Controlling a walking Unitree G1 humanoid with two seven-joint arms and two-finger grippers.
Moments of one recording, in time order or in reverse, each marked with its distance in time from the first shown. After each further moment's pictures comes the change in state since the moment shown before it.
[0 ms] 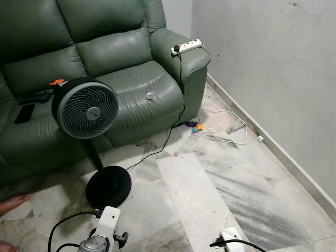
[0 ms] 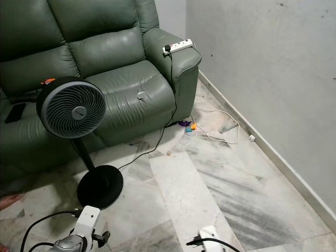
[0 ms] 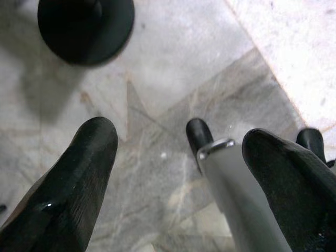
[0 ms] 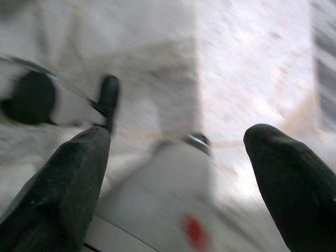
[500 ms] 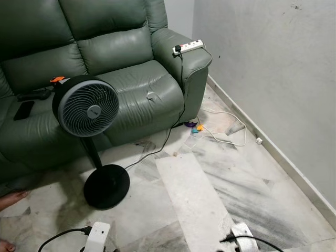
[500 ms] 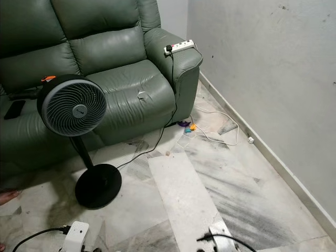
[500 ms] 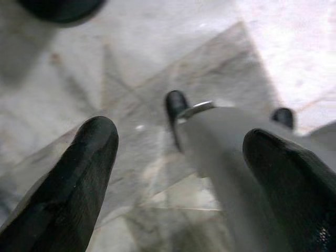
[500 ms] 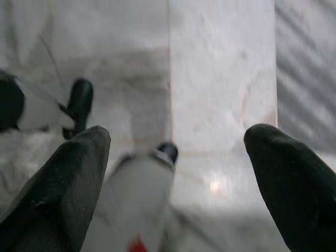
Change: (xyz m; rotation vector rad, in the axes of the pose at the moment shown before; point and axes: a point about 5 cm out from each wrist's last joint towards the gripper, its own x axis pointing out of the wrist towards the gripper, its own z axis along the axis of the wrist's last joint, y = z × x) left arm -0.004 0.000 -0.021 -0.079 0.059 -0.078; right arm 0.008 -0.001 0.044 -0.110 -0.072 -0.018
